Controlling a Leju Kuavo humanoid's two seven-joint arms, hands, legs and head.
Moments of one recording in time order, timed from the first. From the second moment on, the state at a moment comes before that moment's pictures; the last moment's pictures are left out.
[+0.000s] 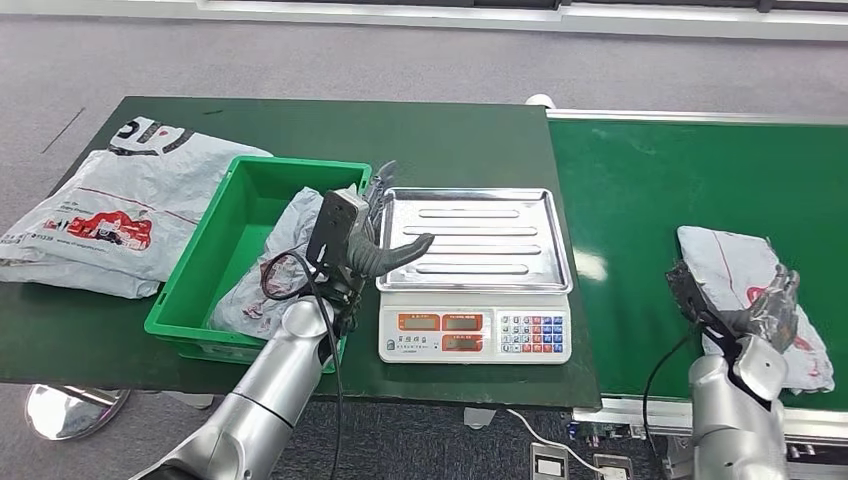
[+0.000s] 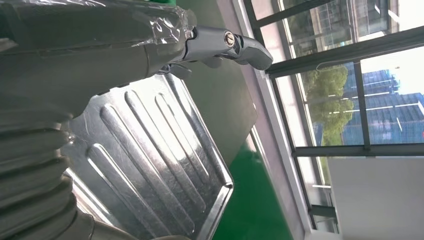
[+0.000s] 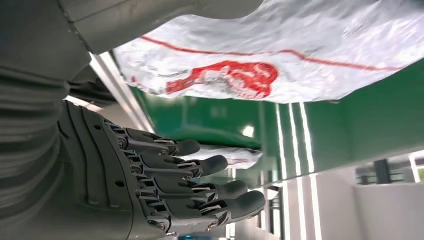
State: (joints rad) left arm -0.61 -0.32 -0.24 -0.74 -0.12 0.01 -0.44; right arm -0.49 -0.07 -0.63 -0.78 1.53 -0.53 0.13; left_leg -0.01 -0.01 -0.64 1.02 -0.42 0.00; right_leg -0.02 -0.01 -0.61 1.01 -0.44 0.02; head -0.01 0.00
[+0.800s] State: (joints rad) left arm -0.54 -0.27 -0.24 -0.79 -0.08 0.04 -0.45; right arm -0.57 -0.14 -0.45 -0.54 1.34 -0.28 0.17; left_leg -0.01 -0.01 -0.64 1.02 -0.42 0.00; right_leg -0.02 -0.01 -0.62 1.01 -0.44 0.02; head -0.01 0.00
